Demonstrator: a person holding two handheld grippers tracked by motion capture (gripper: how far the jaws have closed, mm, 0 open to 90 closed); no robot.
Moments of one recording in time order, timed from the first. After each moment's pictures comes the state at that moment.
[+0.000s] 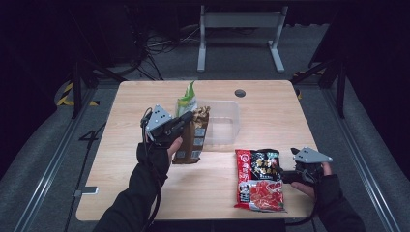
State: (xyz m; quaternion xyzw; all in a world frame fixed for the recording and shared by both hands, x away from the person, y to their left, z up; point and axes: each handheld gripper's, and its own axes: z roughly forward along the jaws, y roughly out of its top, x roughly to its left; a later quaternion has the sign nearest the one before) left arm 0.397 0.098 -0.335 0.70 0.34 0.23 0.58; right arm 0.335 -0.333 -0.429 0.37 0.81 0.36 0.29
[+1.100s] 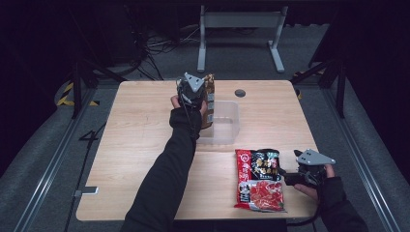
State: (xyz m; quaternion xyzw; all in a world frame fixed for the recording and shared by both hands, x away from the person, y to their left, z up) left arm 0.510 0.014 -0.340 0.67 0.44 0.35 0.48; right arm 0.331 -0.341 -0.433 0.37 0.81 0.35 0.29
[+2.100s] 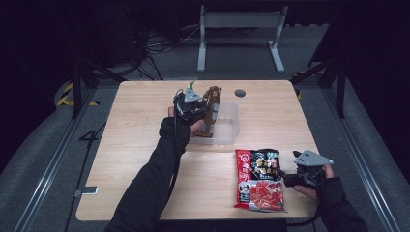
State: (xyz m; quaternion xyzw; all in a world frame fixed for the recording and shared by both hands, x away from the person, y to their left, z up) left arm 0.490 0.043 -0.370 0.80 0.33 0.19 0.47; right arm 0.329 -0.338 -0.434 0.37 0.82 0.34 0.29
